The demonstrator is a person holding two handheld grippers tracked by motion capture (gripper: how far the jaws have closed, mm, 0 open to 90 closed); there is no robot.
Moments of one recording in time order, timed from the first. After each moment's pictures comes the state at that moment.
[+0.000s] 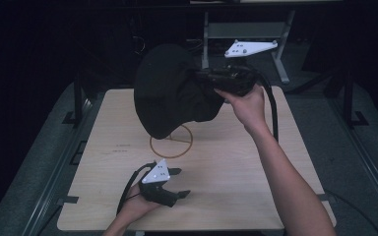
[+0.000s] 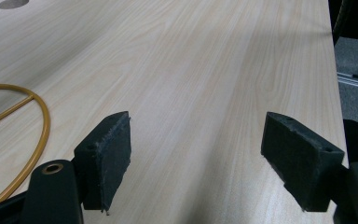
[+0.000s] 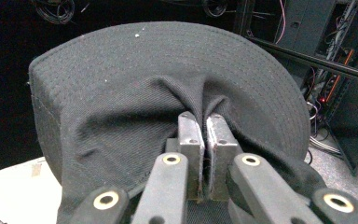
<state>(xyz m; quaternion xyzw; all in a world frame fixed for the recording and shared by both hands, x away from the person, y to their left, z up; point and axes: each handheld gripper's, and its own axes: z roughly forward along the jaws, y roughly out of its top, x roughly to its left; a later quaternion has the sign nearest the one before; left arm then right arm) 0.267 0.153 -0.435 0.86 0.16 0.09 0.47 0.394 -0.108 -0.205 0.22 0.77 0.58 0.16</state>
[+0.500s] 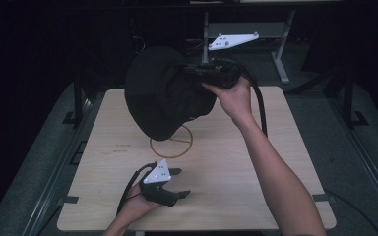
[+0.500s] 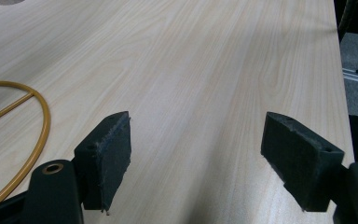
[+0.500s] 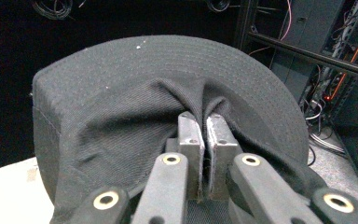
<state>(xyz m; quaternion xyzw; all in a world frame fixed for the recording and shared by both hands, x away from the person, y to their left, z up) 0.268 0.152 -0.437 0.87 0.16 0.09 0.46 0.411 -0.080 -0.200 0.22 0.78 0.57 0.16</state>
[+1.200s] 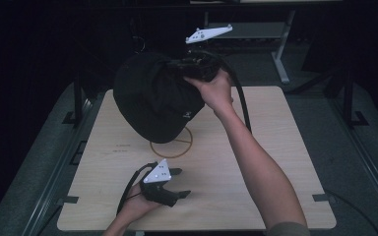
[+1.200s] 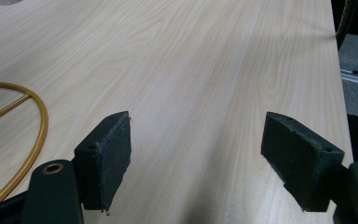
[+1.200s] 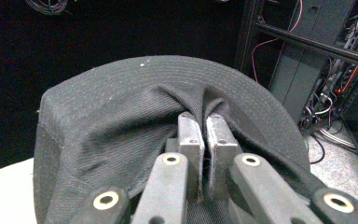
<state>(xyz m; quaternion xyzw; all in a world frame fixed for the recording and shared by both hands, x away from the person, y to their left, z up) 0.270 0.152 -0.438 0.87 0.16 0.09 0.46 0.437 -0.039 -0.198 0.23 0.79 0.55 0.14</state>
